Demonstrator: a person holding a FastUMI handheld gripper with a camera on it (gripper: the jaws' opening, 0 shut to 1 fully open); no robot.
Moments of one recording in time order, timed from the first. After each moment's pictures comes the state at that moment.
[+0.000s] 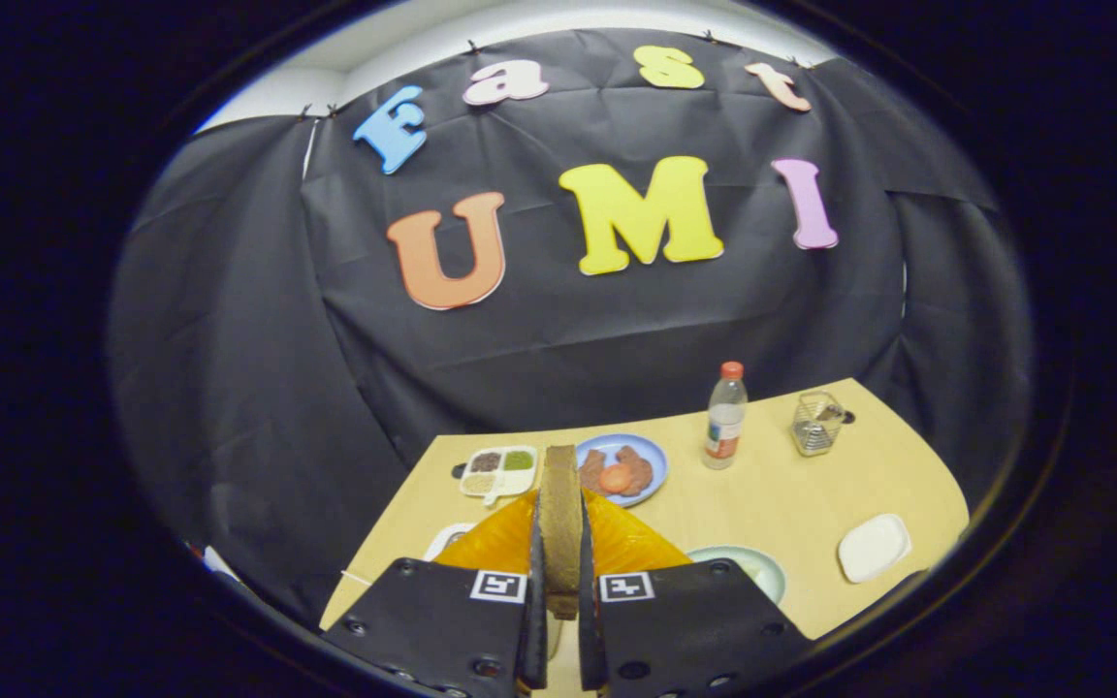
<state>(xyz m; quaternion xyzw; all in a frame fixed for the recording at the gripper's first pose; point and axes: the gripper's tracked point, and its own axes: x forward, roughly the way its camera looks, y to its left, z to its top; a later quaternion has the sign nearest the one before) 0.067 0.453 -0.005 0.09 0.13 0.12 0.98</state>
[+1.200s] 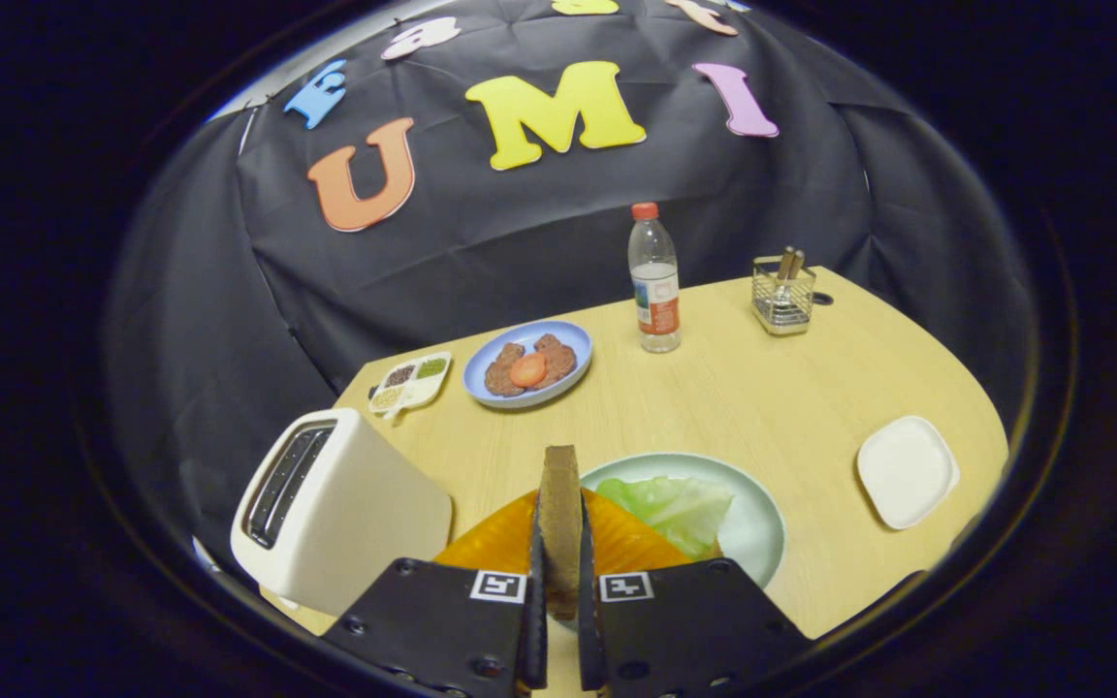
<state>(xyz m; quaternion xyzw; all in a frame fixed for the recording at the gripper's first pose) 0.117 0.394 -0.198 0.11 0.23 0.10 0.96</state>
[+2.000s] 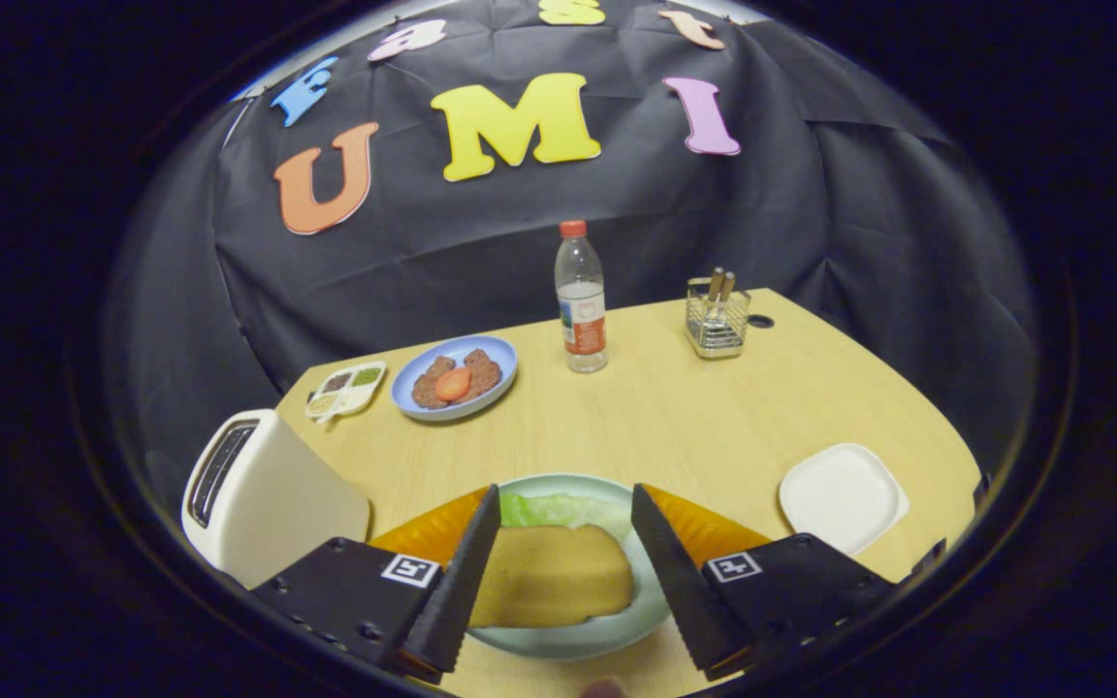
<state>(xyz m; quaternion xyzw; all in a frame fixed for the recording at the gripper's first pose) 0.128 0.322 -0.195 0.10 0.20 0.03 0.97</state>
